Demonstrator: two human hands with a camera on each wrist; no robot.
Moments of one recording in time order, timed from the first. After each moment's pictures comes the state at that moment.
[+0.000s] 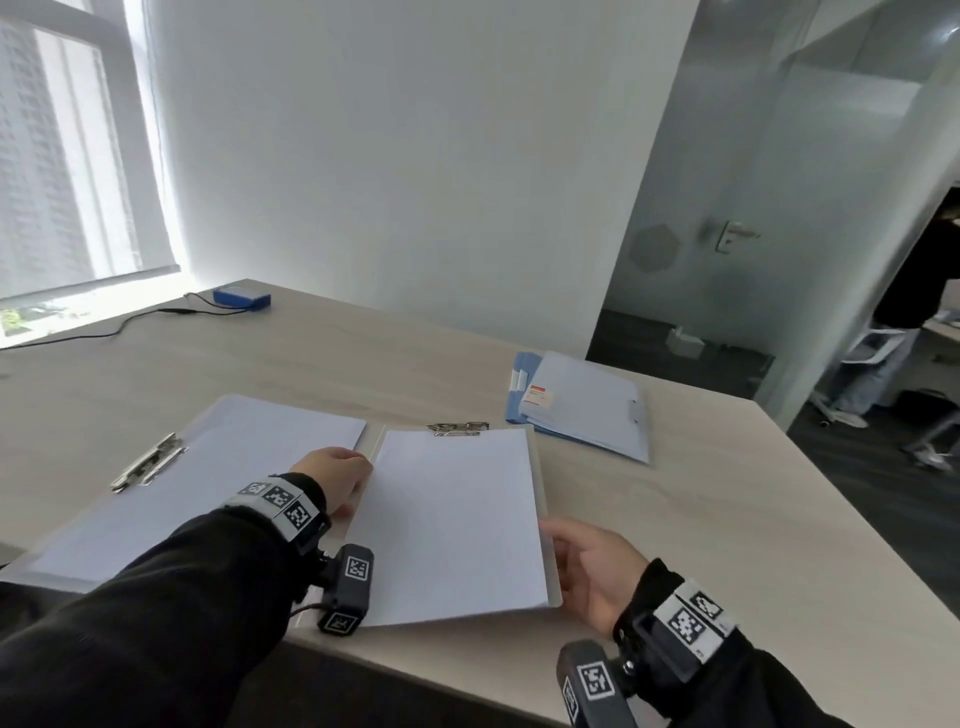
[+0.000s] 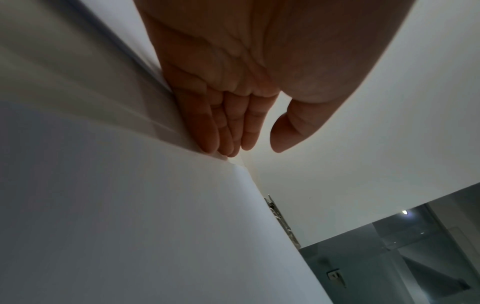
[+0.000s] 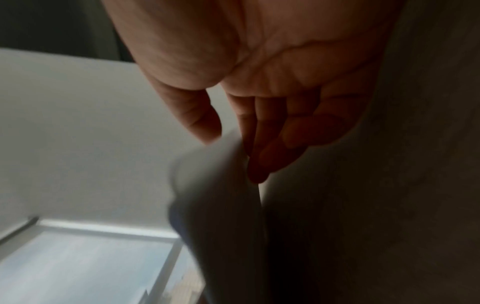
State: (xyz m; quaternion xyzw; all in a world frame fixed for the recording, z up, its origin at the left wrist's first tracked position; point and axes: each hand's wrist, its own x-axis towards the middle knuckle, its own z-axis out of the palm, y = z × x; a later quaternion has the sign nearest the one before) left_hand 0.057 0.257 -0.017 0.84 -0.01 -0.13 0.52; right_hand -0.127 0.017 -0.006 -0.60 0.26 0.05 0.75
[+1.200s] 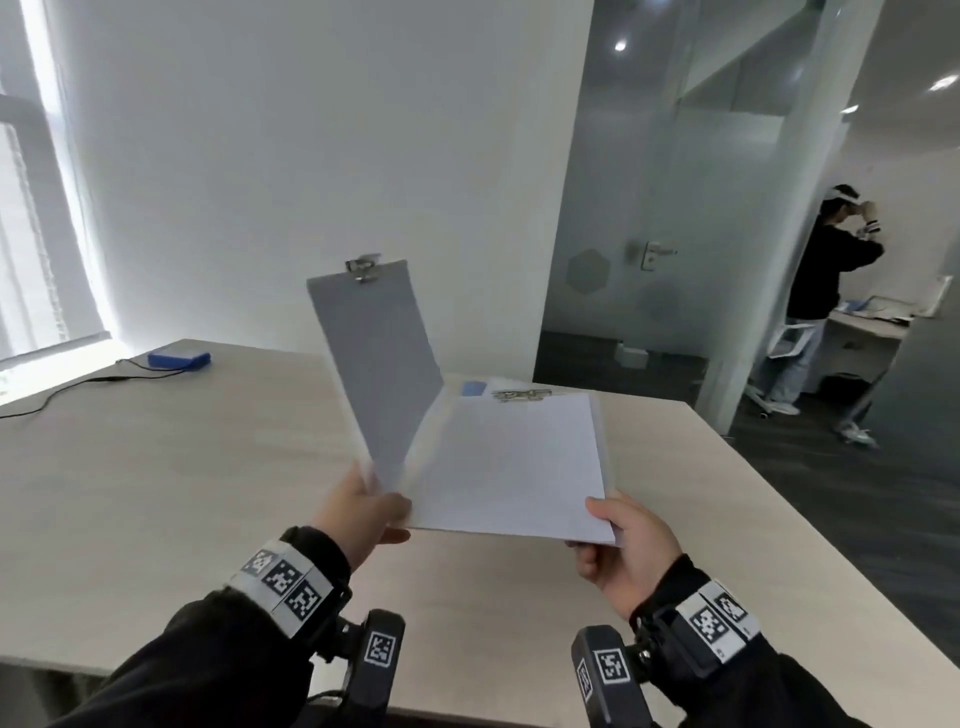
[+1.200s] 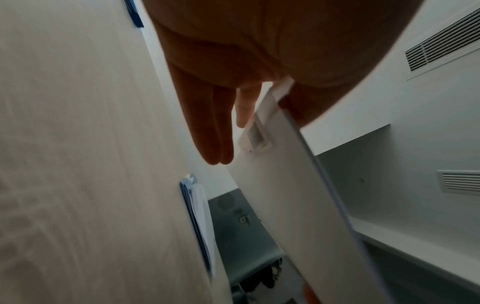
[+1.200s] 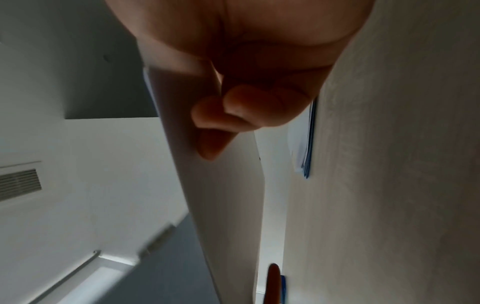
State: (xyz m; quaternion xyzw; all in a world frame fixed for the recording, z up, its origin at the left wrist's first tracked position) left_hand -0.029 0.193 0.031 0.68 -0.15 -0.15 0.70; right_hand -0.182 -0.028 0.036 -0.53 0.22 -0.18 0.80
